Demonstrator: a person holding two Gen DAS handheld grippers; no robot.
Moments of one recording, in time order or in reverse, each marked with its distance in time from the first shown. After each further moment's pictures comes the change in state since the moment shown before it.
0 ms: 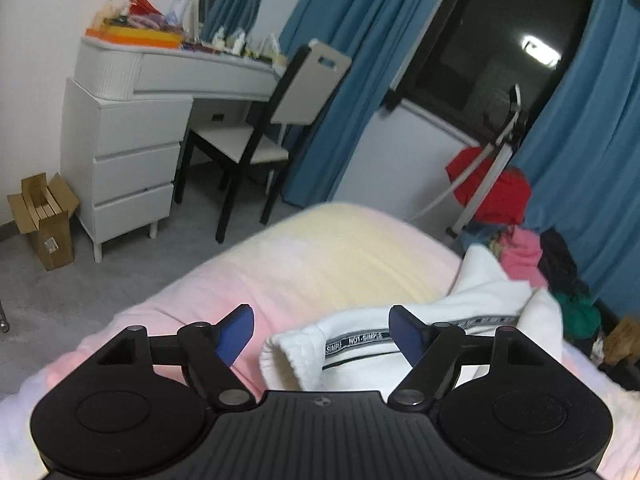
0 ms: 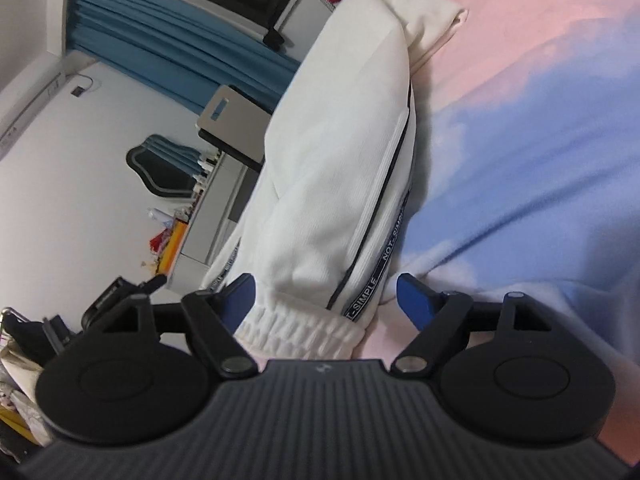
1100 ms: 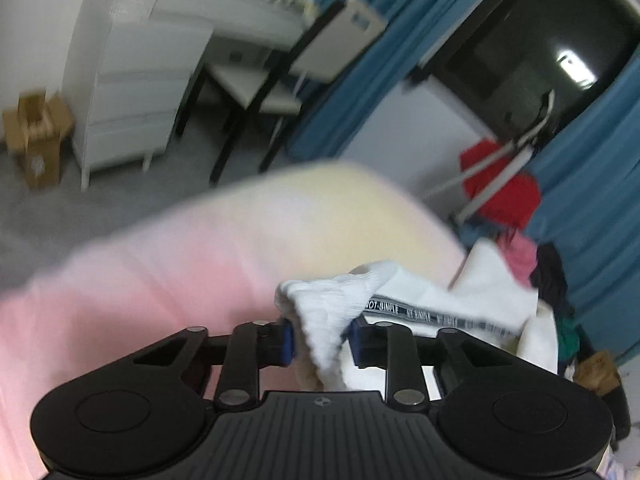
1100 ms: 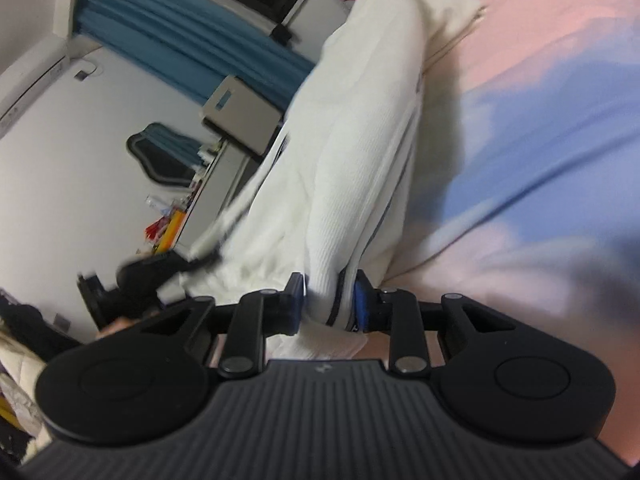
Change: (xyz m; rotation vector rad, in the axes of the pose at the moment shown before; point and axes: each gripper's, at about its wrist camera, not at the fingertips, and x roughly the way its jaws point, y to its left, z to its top) left arm 0.037 0.027 0.013 -0.175 0.066 -0.042; right arm 0.003 0.032 -0.034 -0.075 -0.008 -0.003
